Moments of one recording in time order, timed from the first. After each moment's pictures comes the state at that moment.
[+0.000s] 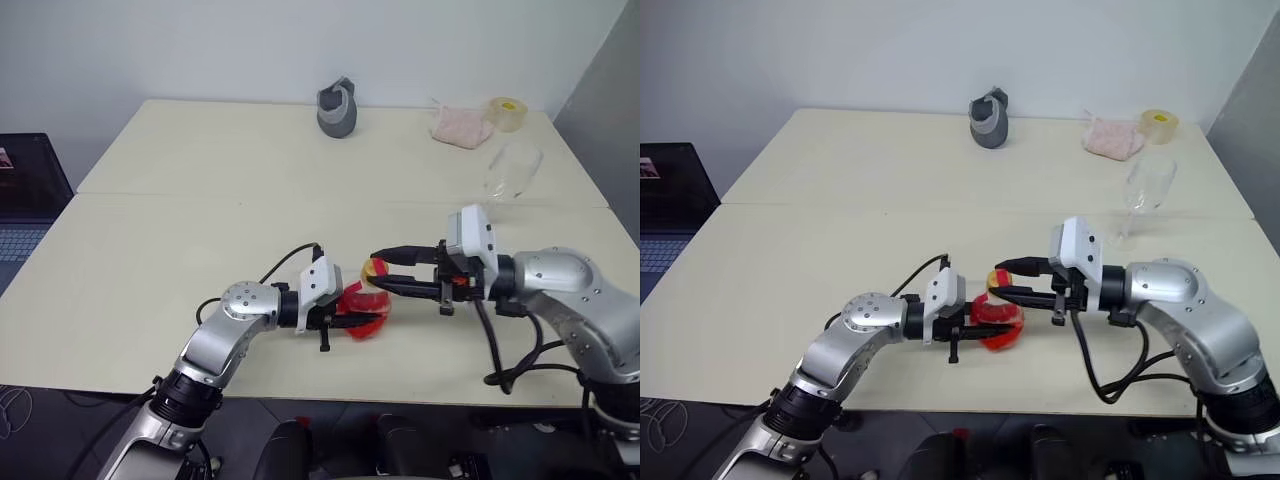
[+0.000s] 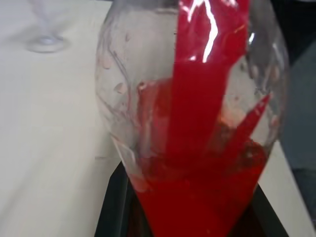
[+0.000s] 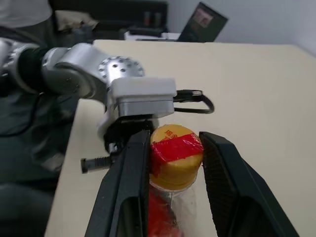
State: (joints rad) left arm -0.39 0.45 -0.33 -0.15 -0.31 0.35 -1.08; right arm -0.45 -0.75 0.09 -0.51 0.65 0.61 0.94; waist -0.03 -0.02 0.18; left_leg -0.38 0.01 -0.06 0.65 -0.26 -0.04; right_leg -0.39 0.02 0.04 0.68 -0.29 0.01
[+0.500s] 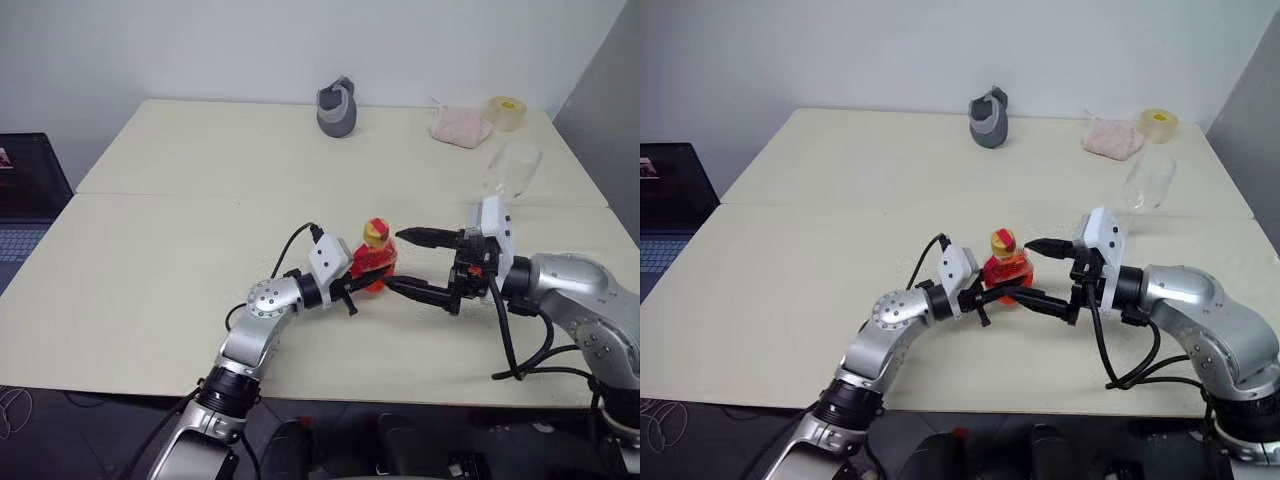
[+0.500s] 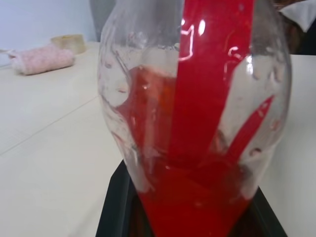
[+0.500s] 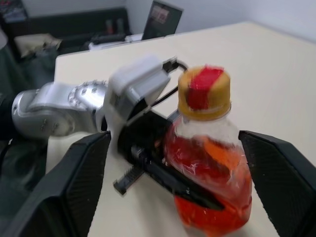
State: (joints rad) left arm -0.40 0.20 -0.25 0.07 -0.17 0.09 -0.75; right arm -0.33 -0.65 -0.04 -0.58 0.72 0.73 0.70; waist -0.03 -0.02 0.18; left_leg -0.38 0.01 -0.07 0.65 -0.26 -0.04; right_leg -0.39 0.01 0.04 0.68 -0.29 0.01
